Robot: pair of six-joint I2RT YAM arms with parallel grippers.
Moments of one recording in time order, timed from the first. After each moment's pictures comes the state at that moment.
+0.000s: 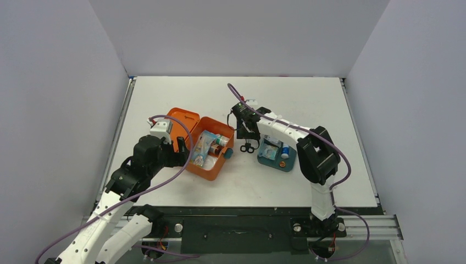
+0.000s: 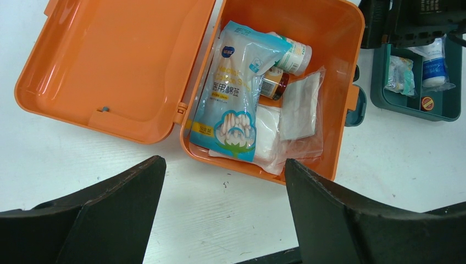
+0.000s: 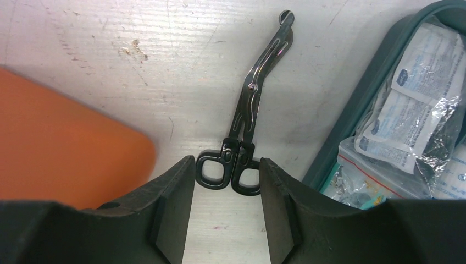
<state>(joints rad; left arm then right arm) -0.48 0.68 0.79 -0.65 -0.15 -0.34 0.69 1.97 1.52 -0.68 0.30 0.60</state>
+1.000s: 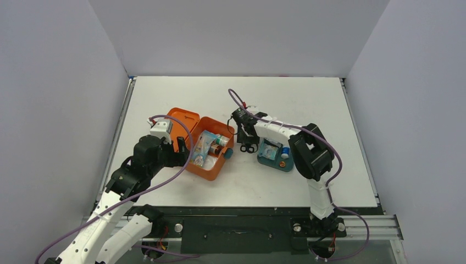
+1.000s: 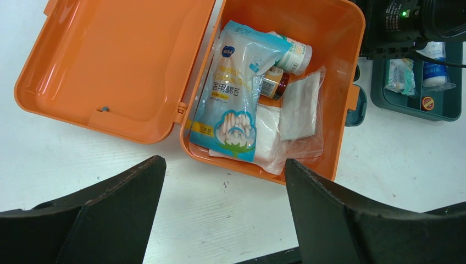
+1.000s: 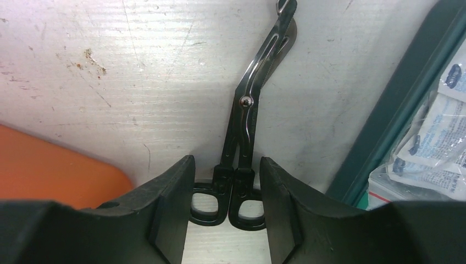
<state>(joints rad) -0.48 0.68 0.79 -0.65 -0.15 -0.34 0.68 2.07 1.49 -0.62 0.29 0.67</state>
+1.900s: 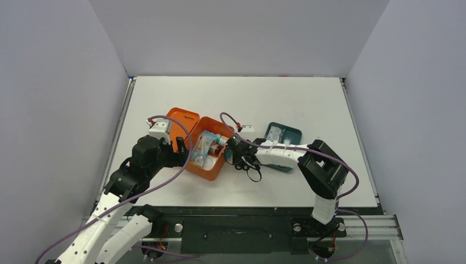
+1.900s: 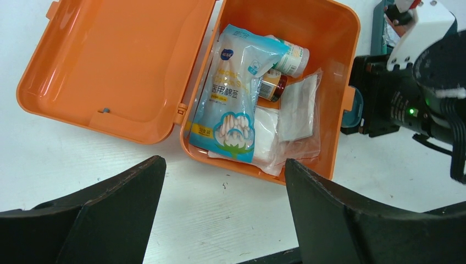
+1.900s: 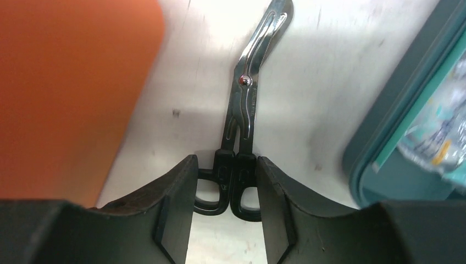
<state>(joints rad) -0.48 0.67 0.79 -0.65 -0.15 -0.34 0.88 1.84 1.13 -0.42 0.36 0.78</state>
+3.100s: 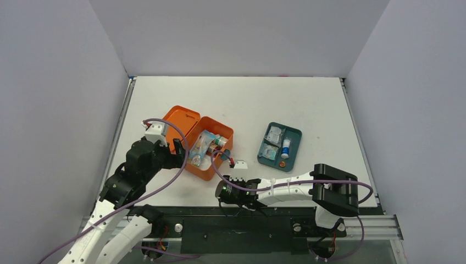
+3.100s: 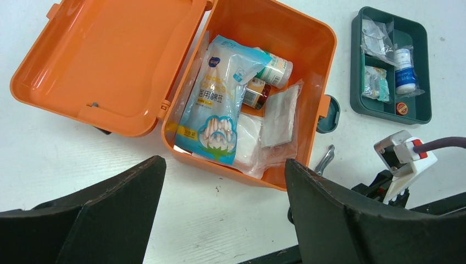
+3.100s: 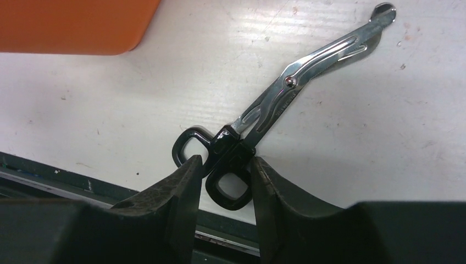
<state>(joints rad) -0.48 0.61 0.79 -0.65 -0.13 -0.34 1.35 1.66 0.87 -0.31 0.46 1.22</state>
